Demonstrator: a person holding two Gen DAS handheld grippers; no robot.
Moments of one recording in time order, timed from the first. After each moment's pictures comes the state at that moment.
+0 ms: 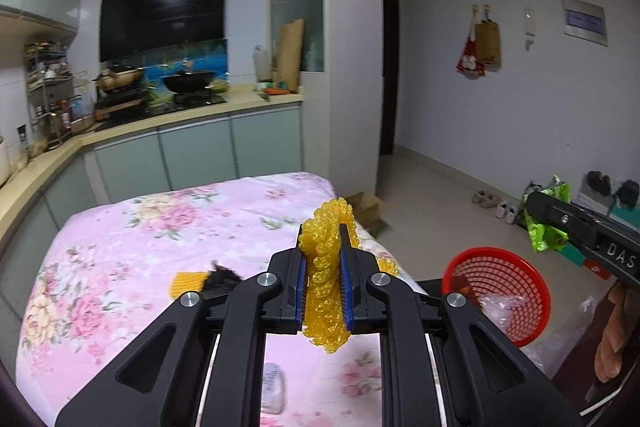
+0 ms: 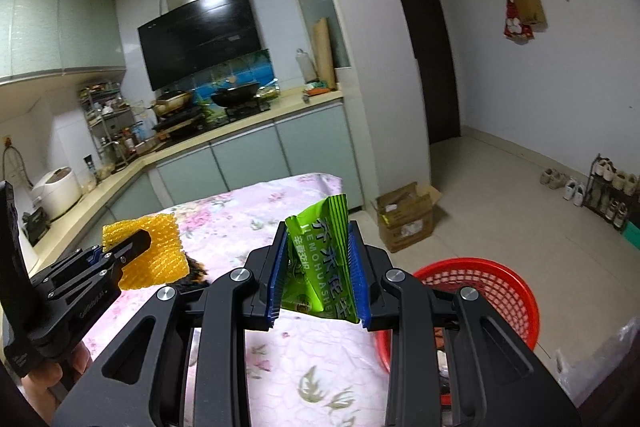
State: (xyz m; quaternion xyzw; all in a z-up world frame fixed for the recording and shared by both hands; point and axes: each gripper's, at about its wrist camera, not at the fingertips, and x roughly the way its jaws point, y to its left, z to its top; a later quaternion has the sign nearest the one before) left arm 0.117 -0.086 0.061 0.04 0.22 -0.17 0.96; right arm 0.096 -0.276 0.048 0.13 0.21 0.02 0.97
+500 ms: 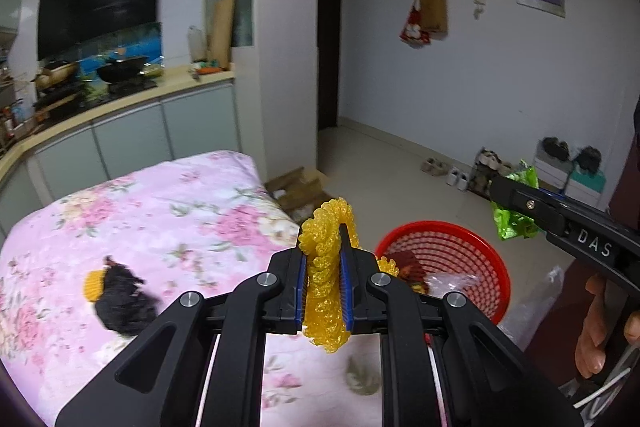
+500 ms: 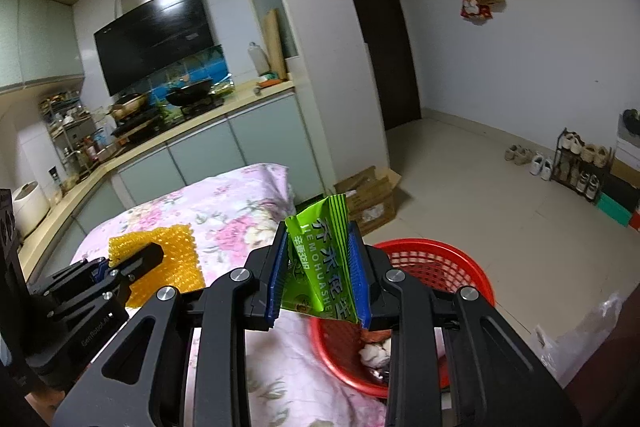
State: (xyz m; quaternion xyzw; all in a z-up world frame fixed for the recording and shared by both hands) left arm 0.129 -0.163 0.028 0.07 0.26 -0.26 0.93; right arm 0.091 -0.324 0.021 0.15 0.24 -0.05 0.96
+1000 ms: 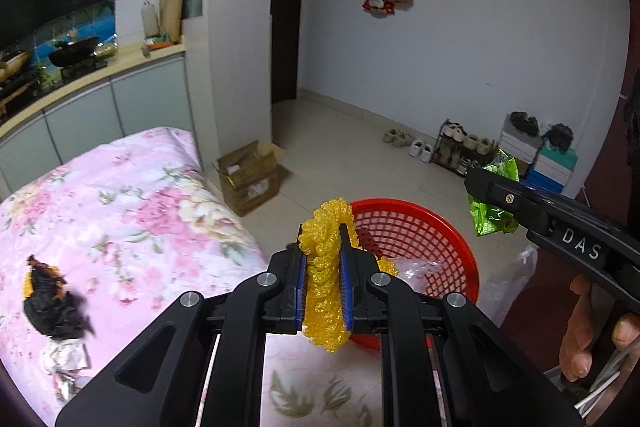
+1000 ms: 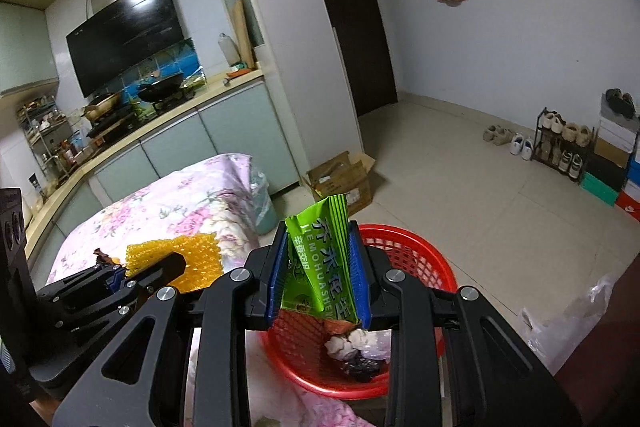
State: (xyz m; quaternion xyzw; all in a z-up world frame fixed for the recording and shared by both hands) left arm 0.147 -0.223 0.000 0.07 0.31 -0.33 0.89; right arm 0.094 -0.362 0.001 0.17 0.27 -0.08 0.95
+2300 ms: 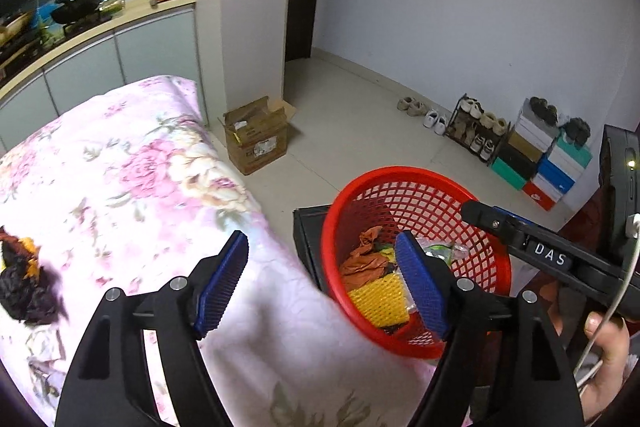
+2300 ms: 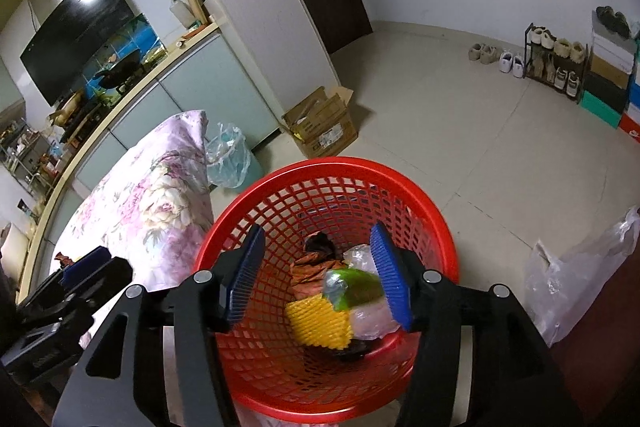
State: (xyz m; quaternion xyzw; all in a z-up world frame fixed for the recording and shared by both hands) left arm 0.180 -0.229 -0.034 0.07 0.38 -0.29 0.88; right arm 0.137 -0.411 -0.077 0.25 0.36 -0.09 0.89
